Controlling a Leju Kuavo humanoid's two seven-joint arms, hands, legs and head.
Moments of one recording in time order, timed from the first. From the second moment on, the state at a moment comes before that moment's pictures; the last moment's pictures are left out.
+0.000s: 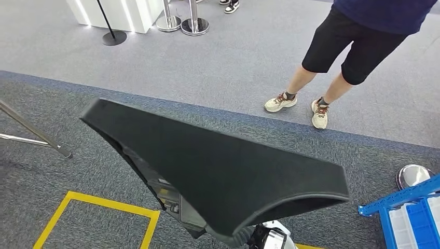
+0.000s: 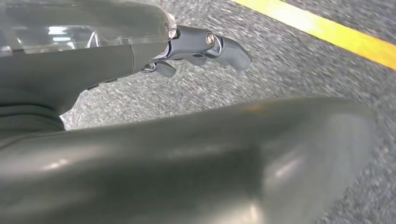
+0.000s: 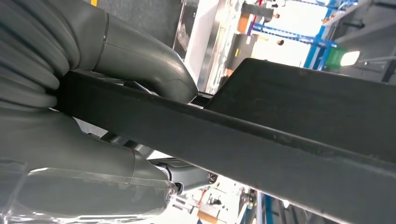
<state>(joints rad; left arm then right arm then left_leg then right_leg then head) -0.07 -0.05 1.25 -0.22 -0.79 -0.07 -0.23 -0.13 -0.10 0.68 -1.58 0.04 0.28 -0.67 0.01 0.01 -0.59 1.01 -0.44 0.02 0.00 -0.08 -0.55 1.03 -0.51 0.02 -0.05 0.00</state>
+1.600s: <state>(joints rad) -0.08 -0.06 1.27 -0.22 -0.80 -0.07 -0.22 -0.14 -0.11 0.69 -1.55 0.05 0.29 -0.67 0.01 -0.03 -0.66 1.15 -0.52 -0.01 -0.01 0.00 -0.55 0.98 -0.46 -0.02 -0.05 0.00</state>
